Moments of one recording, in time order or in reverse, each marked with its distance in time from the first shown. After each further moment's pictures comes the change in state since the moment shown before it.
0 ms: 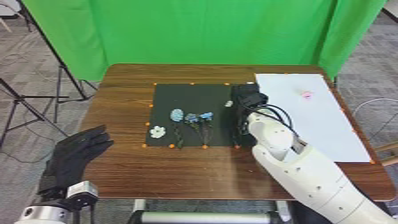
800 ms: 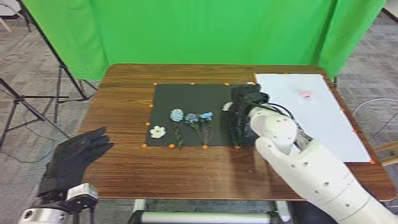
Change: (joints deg) left arm 1.0 -0.1 -0.1 0.0 0.0 0.1 0.2; right arm 0.3 0.4 3.2 -4.3 5.1 -13.8 0.5
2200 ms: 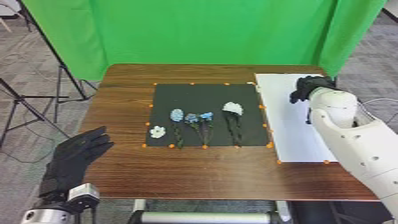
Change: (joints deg) left arm -0.3 1.3 1.6 0.0 -1.0 1.6 2.7; right arm 4.3 9.7 11.4 11.6 -1.2 -11.5 0.3
